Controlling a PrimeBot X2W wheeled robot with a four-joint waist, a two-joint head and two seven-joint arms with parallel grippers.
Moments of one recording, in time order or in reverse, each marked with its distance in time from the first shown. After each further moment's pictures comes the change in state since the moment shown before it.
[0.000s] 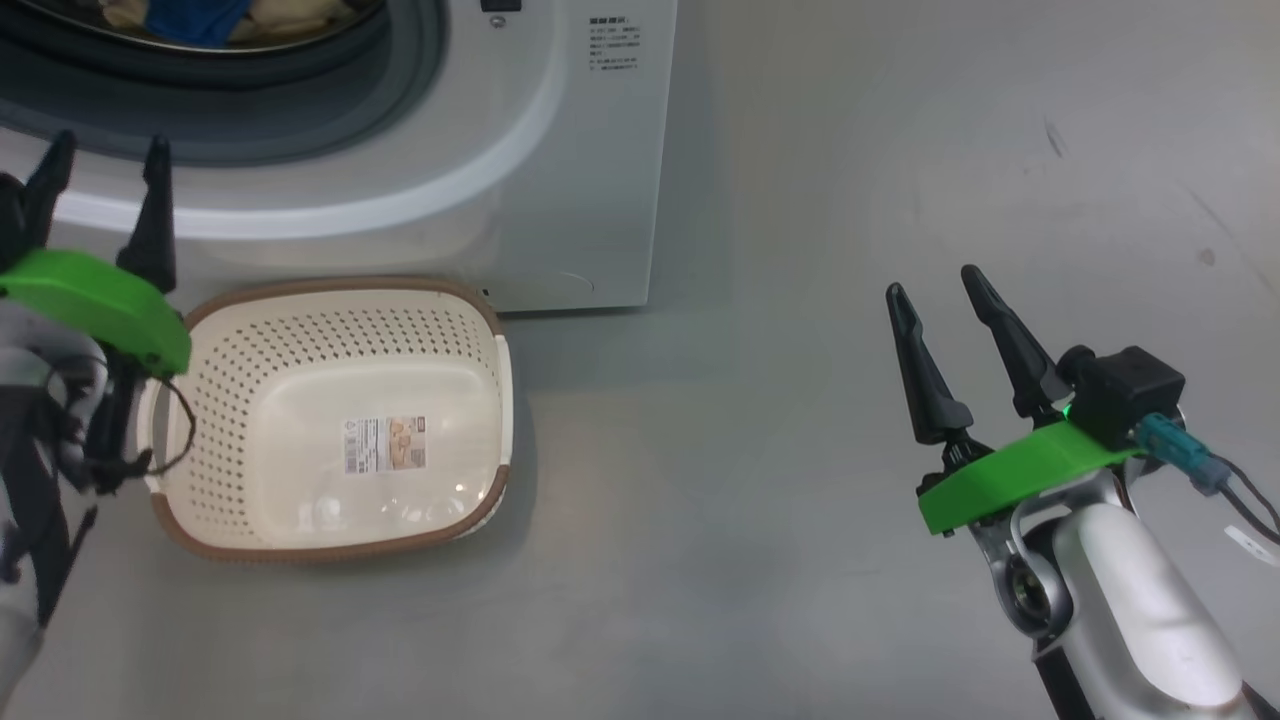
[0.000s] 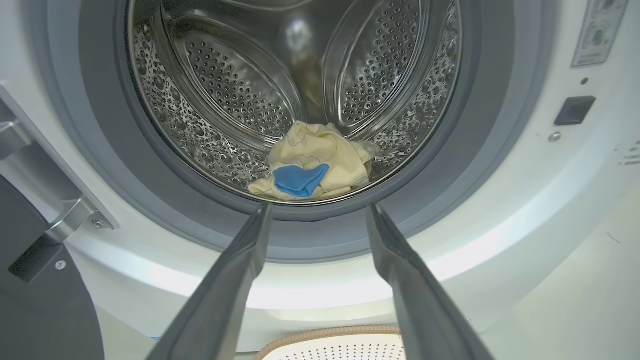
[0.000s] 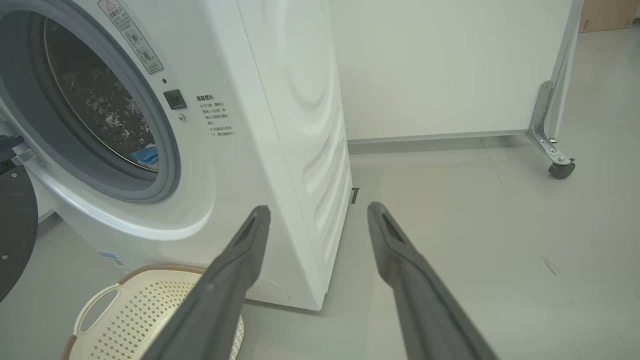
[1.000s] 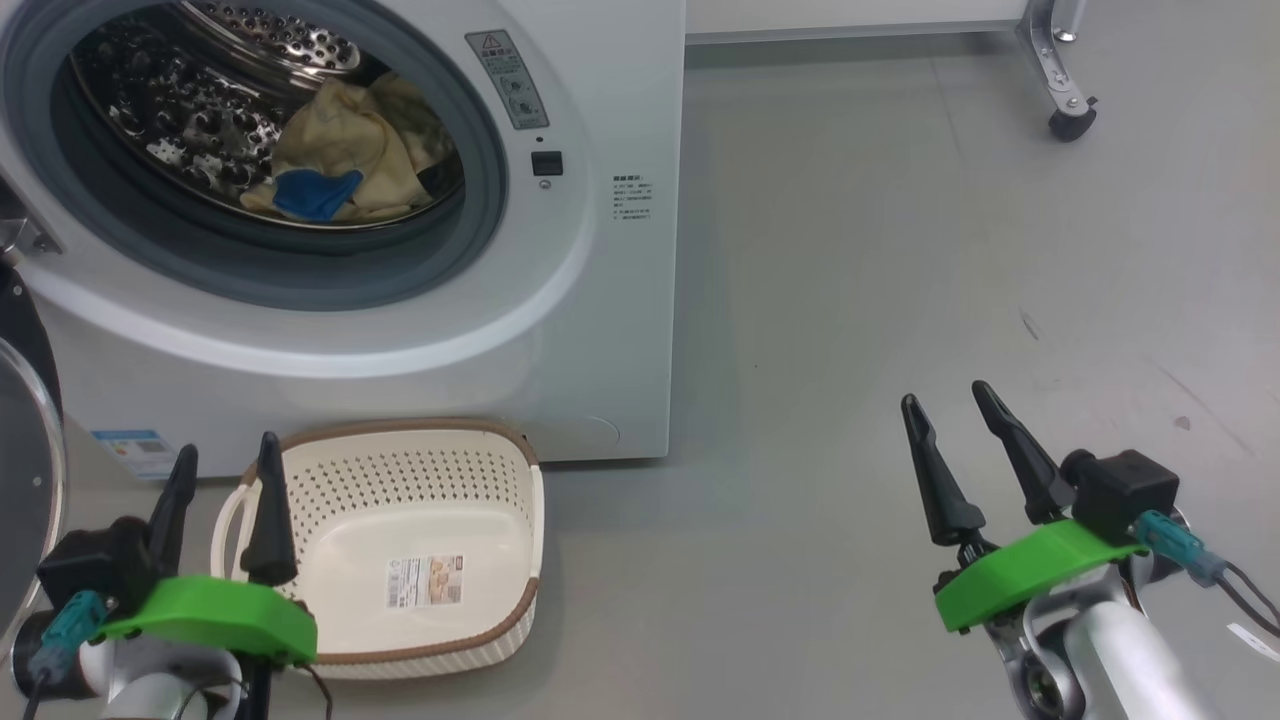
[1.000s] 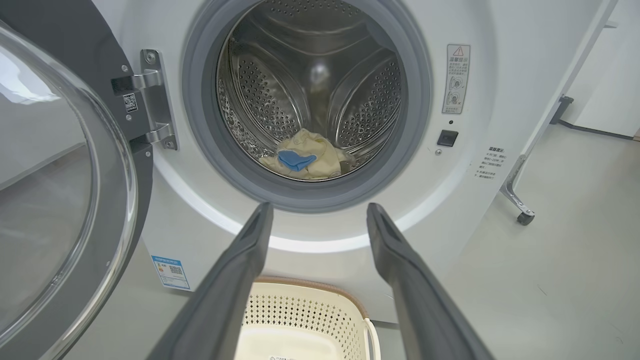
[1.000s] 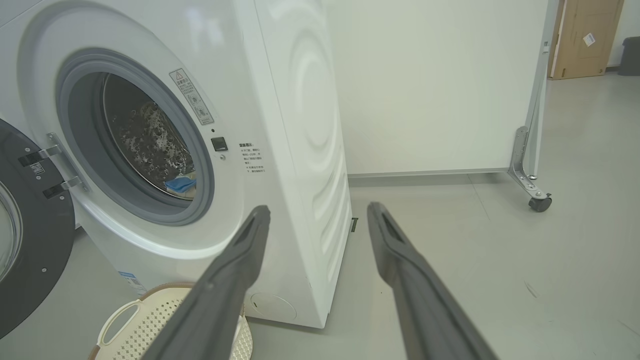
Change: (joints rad) left arm 0.737 -0.078 0.293 -0.591 0.066 0.263 -0.007; right arm 0.172 -0.010 -0.020 -0.001 0.003 0.000 0.000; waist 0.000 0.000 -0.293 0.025
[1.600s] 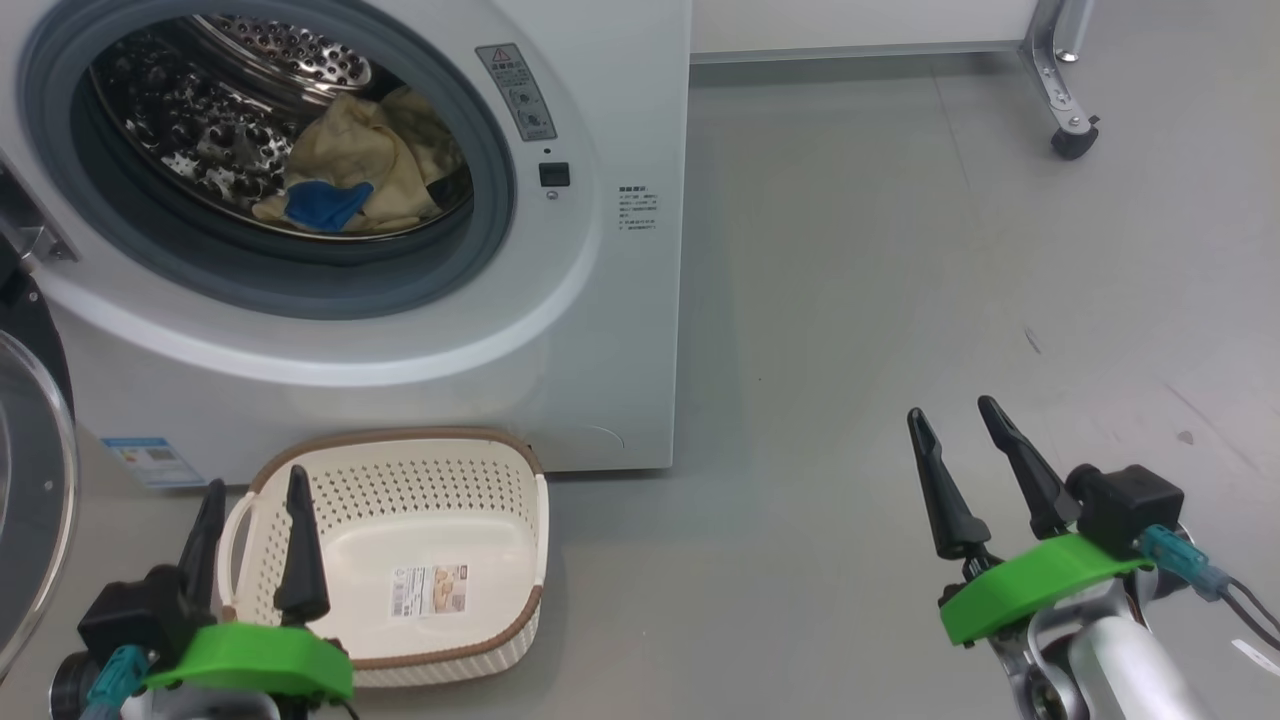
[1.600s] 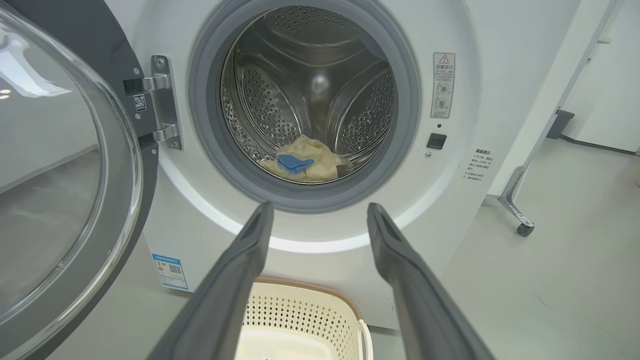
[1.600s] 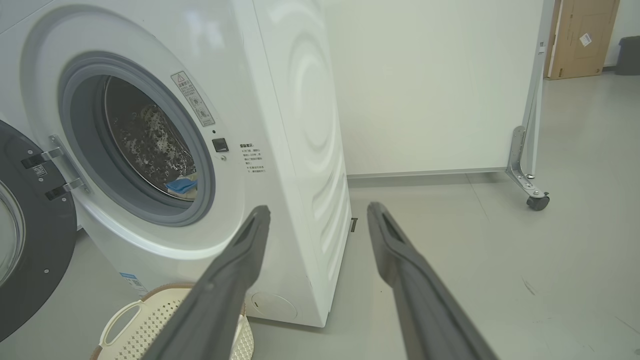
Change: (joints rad) left arm 0.113 -0.160 0.136 -0.025 0.197 -0.066 0.000; right arm 0.027 0.001 -0.013 -0.005 0.002 0.000 0.000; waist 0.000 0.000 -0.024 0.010
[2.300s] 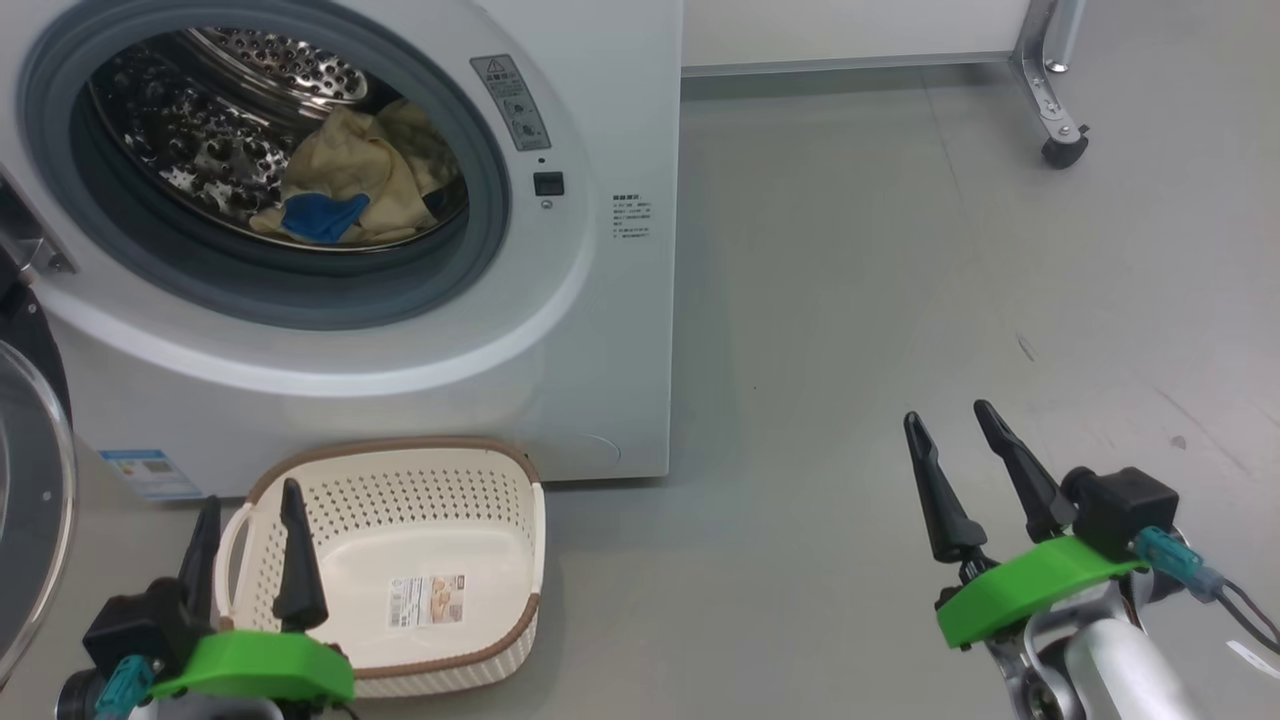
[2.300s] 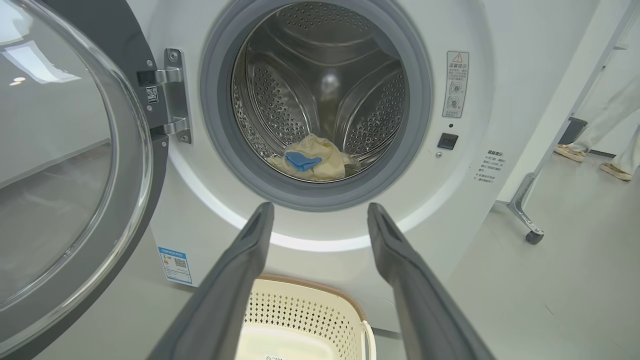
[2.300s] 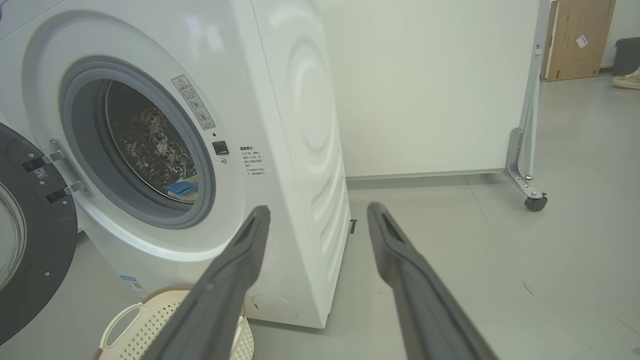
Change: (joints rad) left arm 0.015 -0.101 0.109 0.065 0.092 -0.100 0.000; right arm 0.000 0.003 0.004 0.008 0.003 0.000 0.000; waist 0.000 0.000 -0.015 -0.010
